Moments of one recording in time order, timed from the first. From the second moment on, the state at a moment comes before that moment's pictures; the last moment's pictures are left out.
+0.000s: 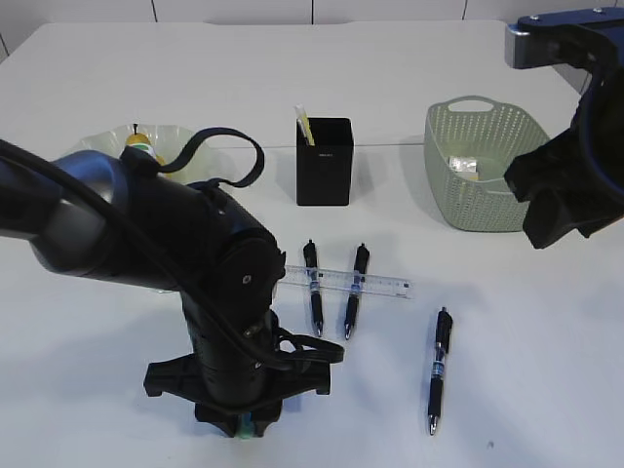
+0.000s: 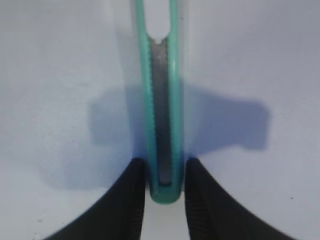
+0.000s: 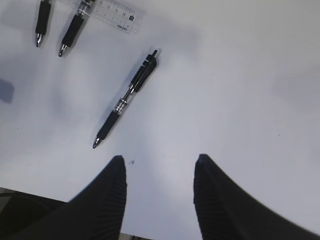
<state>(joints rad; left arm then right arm) -0.86 2.01 -1.14 0.03 0.75 -0.94 0.37 1.42 -1.23 -0.06 1.20 0.13</state>
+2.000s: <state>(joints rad) -0.86 1.92 -1.14 0.10 0.77 -0.94 0.37 1.42 -1.23 -0.06 1.19 0.13</state>
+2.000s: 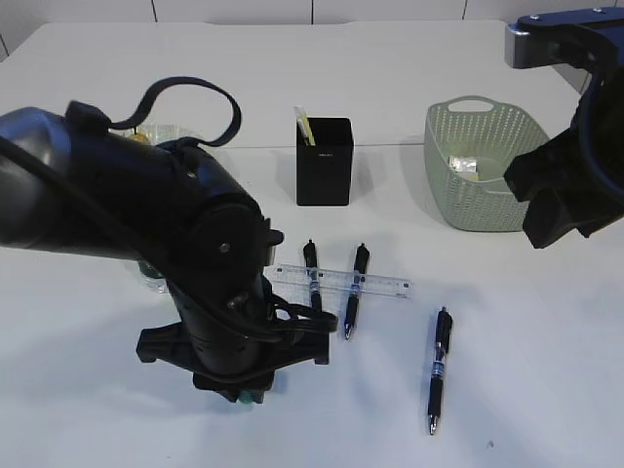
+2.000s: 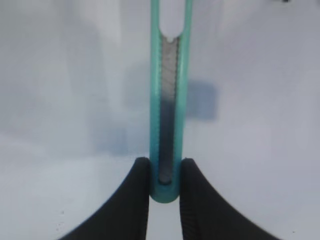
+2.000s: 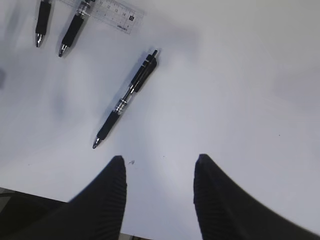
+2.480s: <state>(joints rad) -0.86 1.77 -1.14 0.24 0.72 -0.93 0.37 1.42 -1.23 -0.06 1.19 0.13</state>
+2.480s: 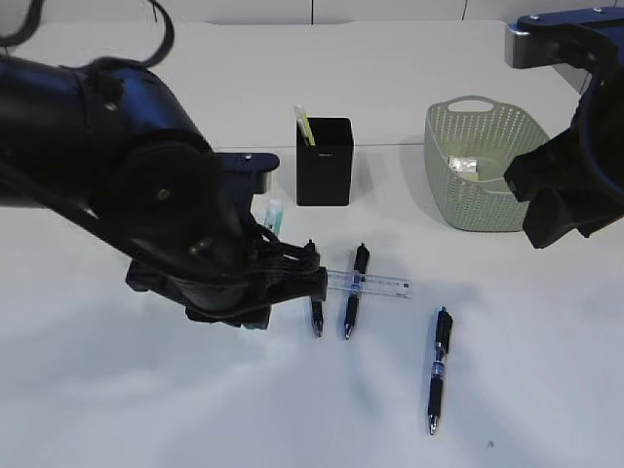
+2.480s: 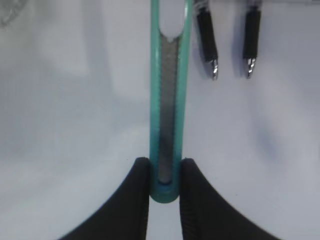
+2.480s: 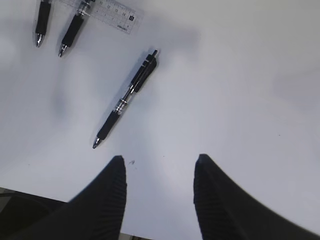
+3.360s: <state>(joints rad) -0.94 1.65 -1.14 0.53 0.50 -0.95 0.37 1.42 -1.23 -0.06 1.18 0.13</state>
